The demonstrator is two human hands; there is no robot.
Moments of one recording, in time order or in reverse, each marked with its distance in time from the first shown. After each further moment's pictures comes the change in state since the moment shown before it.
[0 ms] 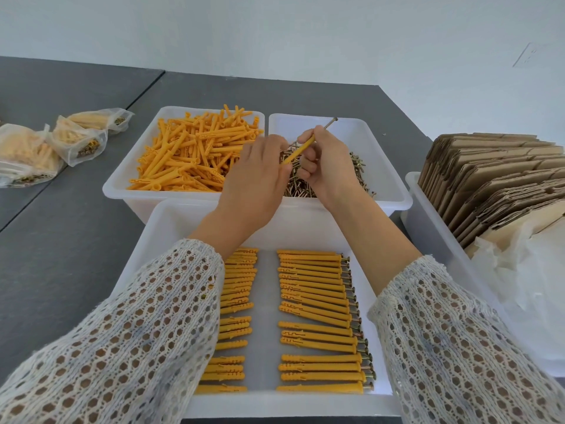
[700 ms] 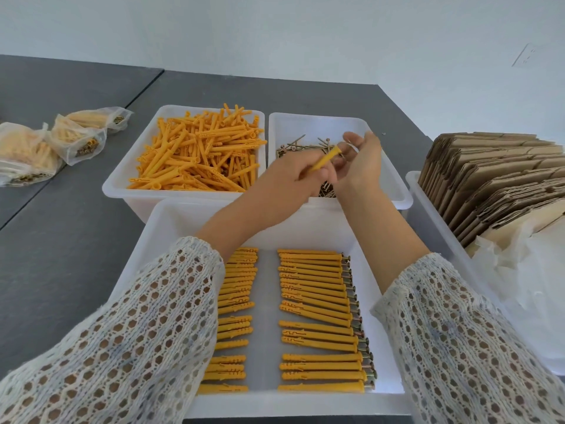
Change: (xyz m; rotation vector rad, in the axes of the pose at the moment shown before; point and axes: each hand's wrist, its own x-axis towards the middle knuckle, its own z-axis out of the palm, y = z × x) left_hand 0.014 0.035 -0.019 -0.718 -0.383 -0.171; right_hand 0.011 -0.007 -0.024 0.332 0.405 0.009
